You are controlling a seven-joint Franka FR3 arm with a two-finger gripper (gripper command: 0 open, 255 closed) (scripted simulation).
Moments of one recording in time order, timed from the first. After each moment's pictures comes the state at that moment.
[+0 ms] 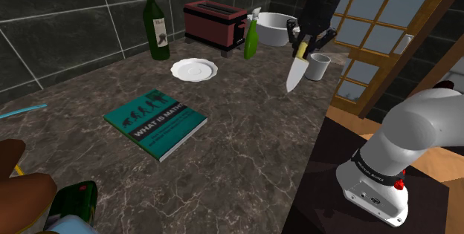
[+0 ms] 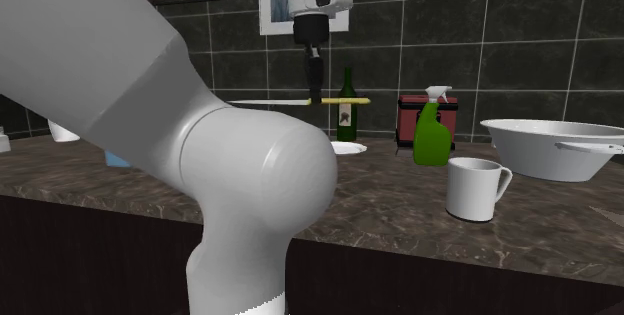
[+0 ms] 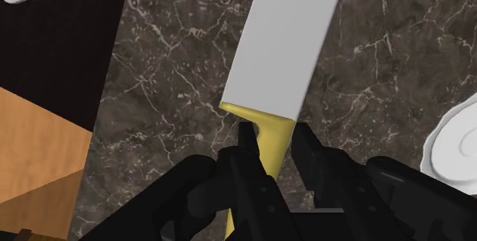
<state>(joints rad) -0.23 -0.82 0.34 -2.47 0.22 1.76 0.97</state>
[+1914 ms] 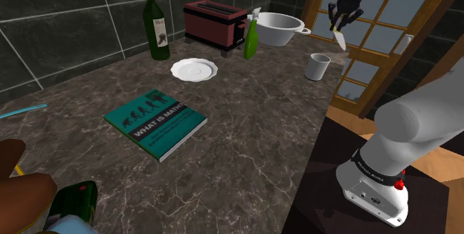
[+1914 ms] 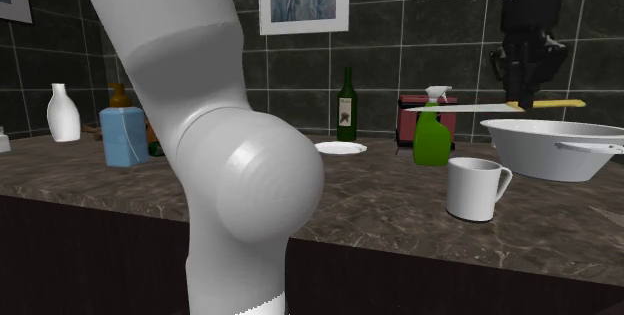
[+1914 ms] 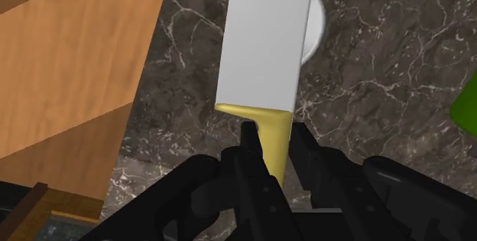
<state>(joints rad) -0.47 -0.31 -0.19 -2.12 -0.03 1.90 0.33</state>
